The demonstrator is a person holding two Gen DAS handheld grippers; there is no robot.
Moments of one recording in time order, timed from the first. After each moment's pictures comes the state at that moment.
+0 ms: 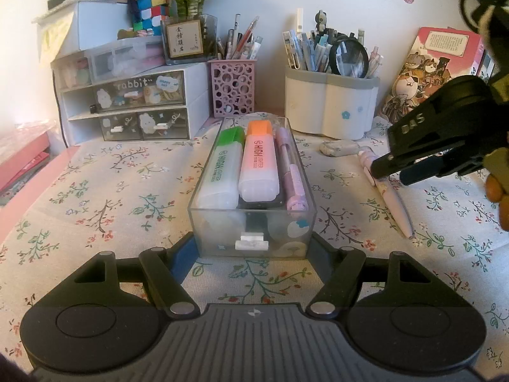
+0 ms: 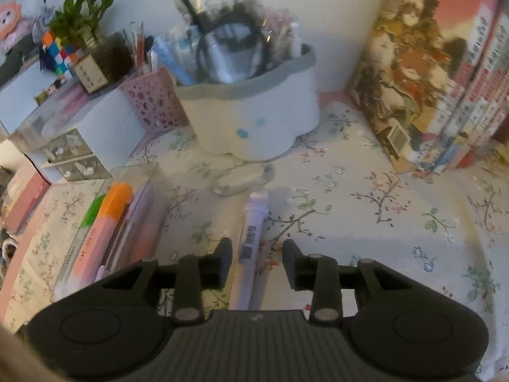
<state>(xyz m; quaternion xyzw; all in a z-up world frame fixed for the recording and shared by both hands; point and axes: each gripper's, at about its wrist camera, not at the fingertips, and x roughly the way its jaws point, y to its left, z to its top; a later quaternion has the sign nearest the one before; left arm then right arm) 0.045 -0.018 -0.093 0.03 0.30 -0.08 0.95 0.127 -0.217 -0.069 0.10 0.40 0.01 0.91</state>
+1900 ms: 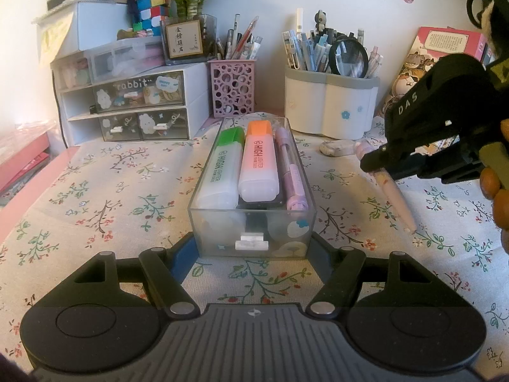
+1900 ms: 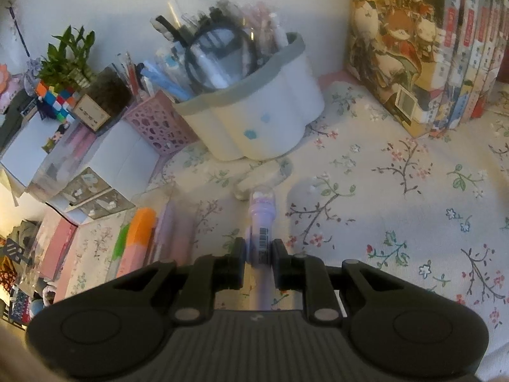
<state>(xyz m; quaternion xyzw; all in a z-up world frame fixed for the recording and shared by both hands) 0.044 -0.019 -0.093 0.03 0.30 -0.07 0.95 0.123 -0.222 -0.071 0.22 0.39 0.02 0.89</state>
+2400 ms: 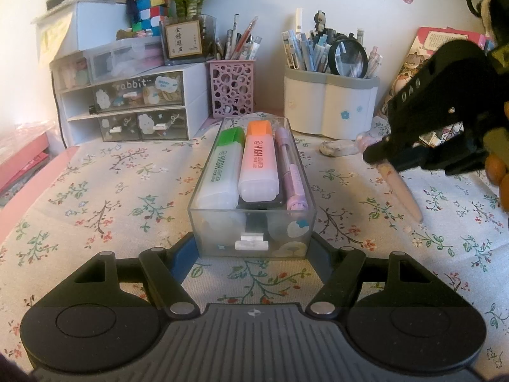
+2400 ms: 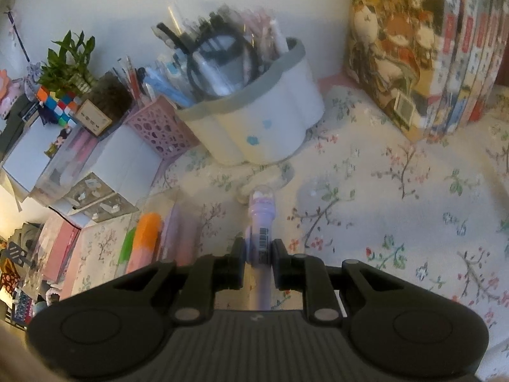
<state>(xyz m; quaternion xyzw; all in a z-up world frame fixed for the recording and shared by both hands) 0.046 -0.018 -0.092 0.03 0.30 -0.08 0.95 0.123 -0.224 -0.062 0.23 0.39 0.02 0.89</state>
